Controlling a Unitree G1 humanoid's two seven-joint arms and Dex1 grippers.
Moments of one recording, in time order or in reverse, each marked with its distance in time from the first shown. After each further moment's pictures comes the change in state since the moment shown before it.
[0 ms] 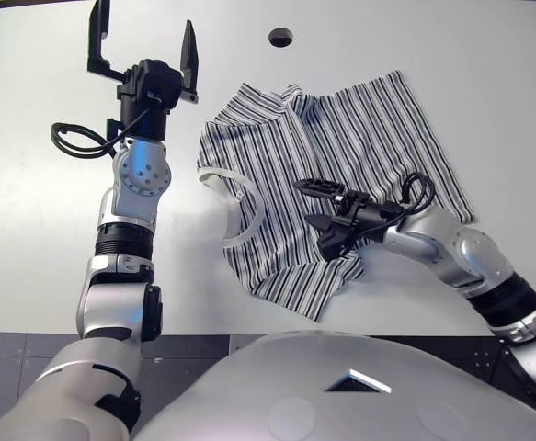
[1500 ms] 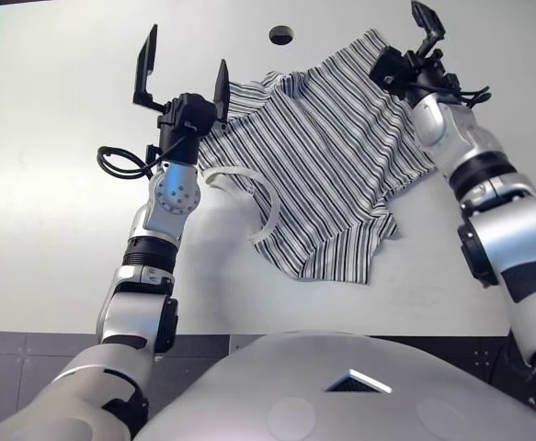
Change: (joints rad) left arm 0.059 -0.079 -0.080 0.024 0.005 0.017 0.061; right arm -0.515 0.270 -0.235 1.206 0.150 -0.119 -0.805
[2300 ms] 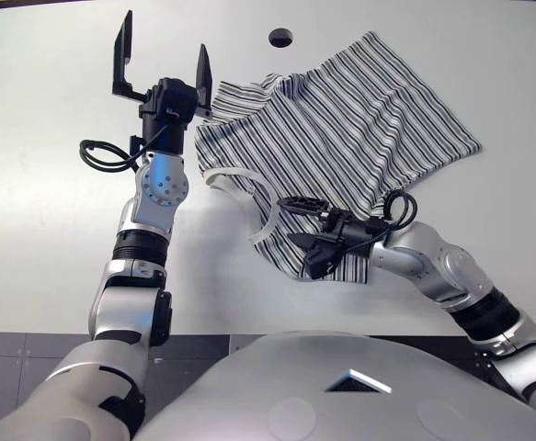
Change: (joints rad) left arm -0.034 0.030 0.027 0.021 -0.021 0.014 0.000; right arm 0.614 -0.171 0.243 -1.182 -0.136 0.102 0.787
